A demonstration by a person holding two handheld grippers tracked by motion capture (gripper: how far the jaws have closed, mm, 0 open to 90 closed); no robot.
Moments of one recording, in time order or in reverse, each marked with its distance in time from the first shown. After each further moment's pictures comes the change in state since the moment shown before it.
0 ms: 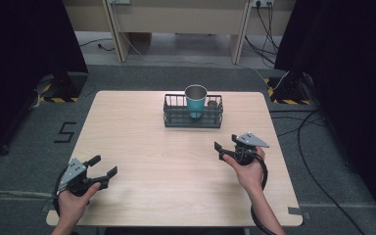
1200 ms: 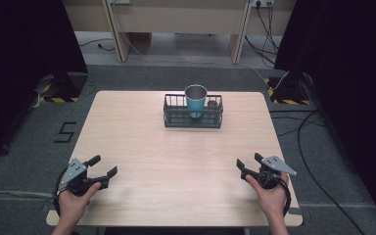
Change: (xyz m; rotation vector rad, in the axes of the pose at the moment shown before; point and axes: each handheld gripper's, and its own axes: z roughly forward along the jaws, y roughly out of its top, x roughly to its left) left arm 0.000 0.000 0.000 0.005 0.008 0.003; right arm -0.026 -0.052 -0.068 -0.040 -0.111 0.048
